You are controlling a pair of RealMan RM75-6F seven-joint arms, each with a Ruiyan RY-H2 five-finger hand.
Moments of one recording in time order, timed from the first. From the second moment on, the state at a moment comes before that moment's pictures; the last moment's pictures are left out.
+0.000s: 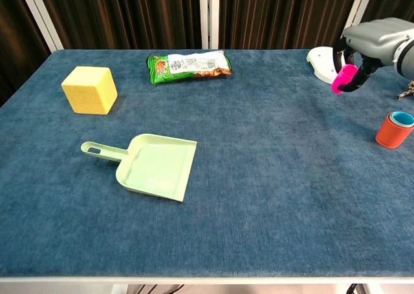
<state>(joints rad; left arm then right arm) -0.12 -1.13 -0.02 -1.61 1.49 1.42 0.01 0.76 -1.52 0.23 -1.31 -0.80 0.98 -0.67</state>
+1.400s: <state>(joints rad) -0.12 -1.13 -0.01 -1.63 1.49 1.41 0.05 0.73 -1.15 0.06 -1.71 -0.65 0.93 -0.65</state>
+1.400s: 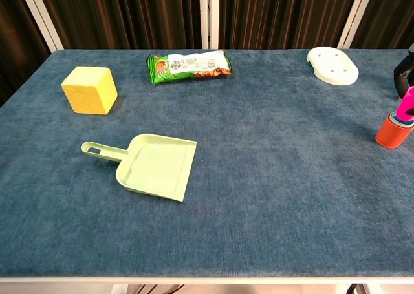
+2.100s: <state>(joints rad) -0.13 -1.13 -0.01 -1.63 1.49 1.41 0.03 0.76 -1.14 0.03 -1.71 -0.65 0.91 -0.63</state>
